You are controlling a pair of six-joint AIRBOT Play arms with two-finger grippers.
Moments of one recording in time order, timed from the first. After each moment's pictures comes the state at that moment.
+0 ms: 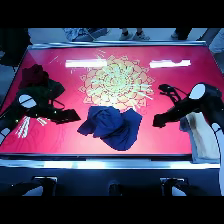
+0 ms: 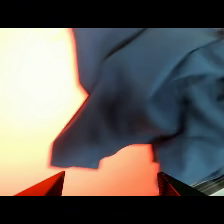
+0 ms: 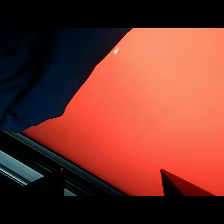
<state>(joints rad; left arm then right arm) -0.07 -1.26 1.00 1.02 -1.19 -1.41 -0.03 -1.26 1.15 -1.25 1.47 1.08</state>
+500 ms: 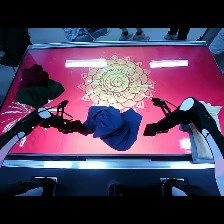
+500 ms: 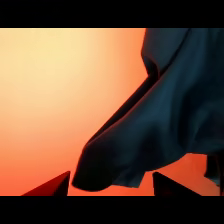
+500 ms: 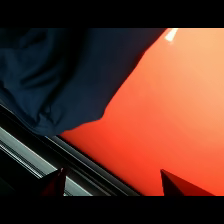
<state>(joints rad) -0.14 -1.36 0.84 1.00 -0.98 -1.39 -0.03 -1.29 0.93 -1.05 1.36 1.04</state>
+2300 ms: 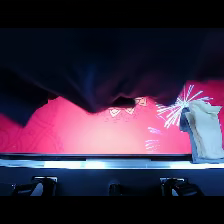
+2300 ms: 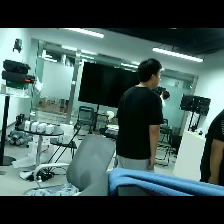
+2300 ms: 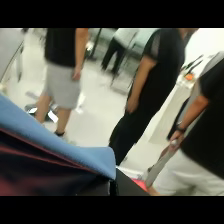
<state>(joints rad) 0.19 -0.68 1.68 1.30 -0.71 -1.62 0.17 -0.64 1.72 -1.95 1.01 1.39</state>
